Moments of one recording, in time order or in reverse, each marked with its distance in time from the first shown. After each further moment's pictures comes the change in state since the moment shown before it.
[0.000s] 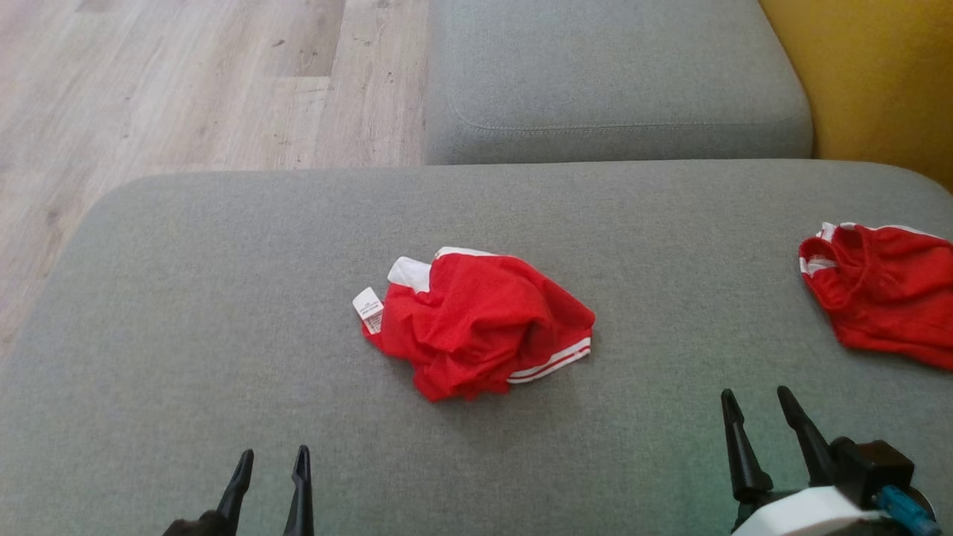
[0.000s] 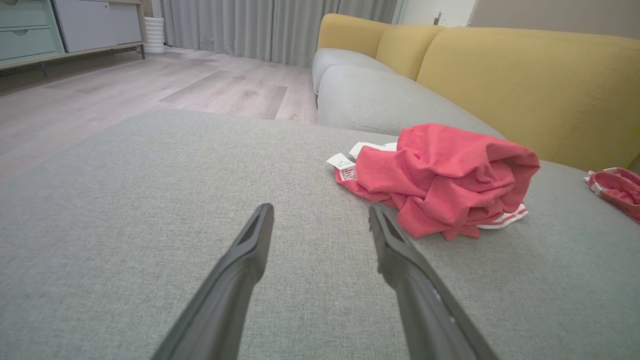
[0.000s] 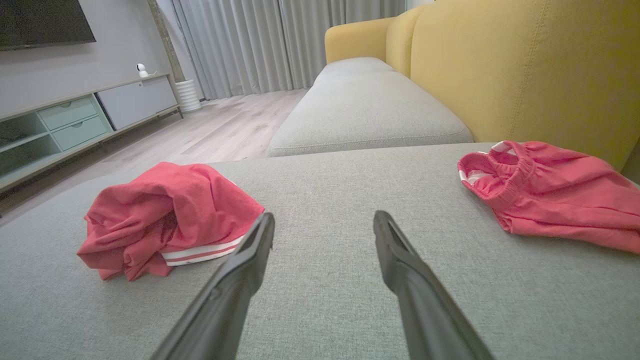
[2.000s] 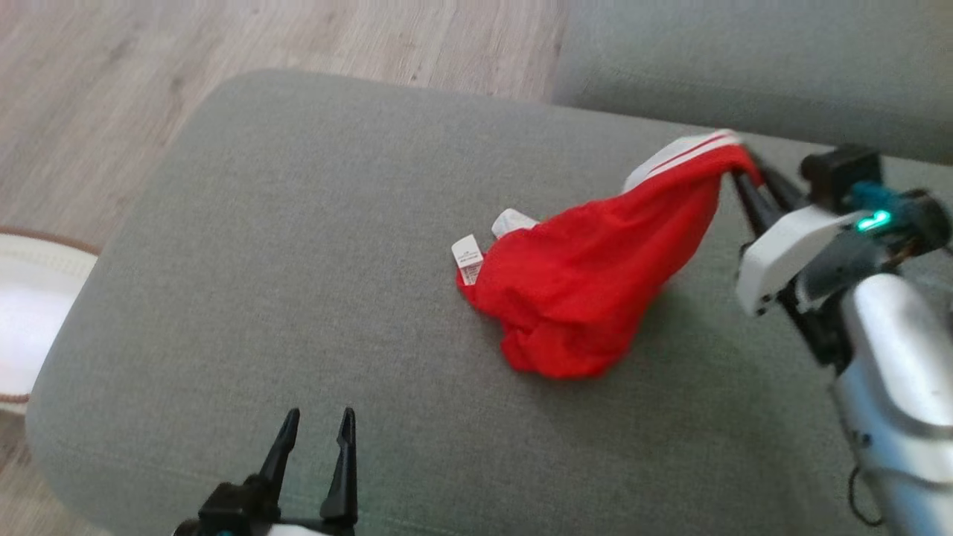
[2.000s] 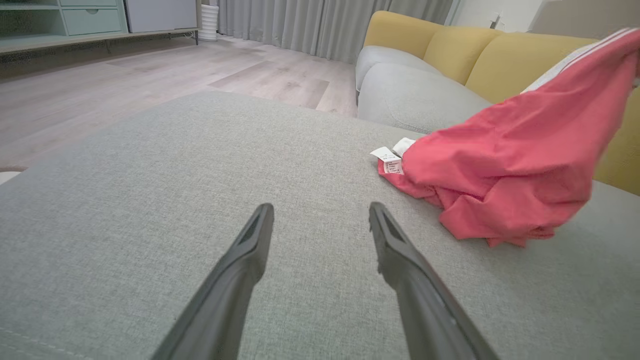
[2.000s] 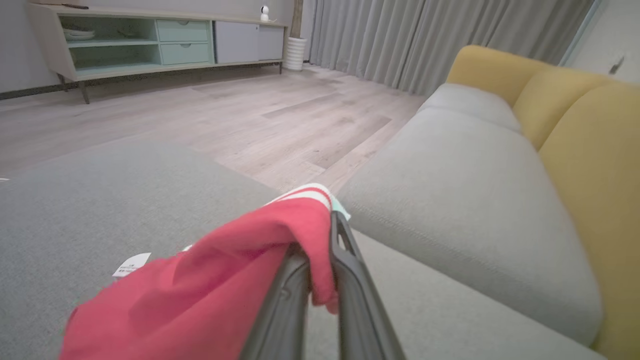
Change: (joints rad) left arm -0.096 -0.079 -0.036 0.032 0.056 -0.030 0.001; right arm -0.670 -0.224 0.225 0.239 0.018 0.000 0.279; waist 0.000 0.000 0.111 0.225
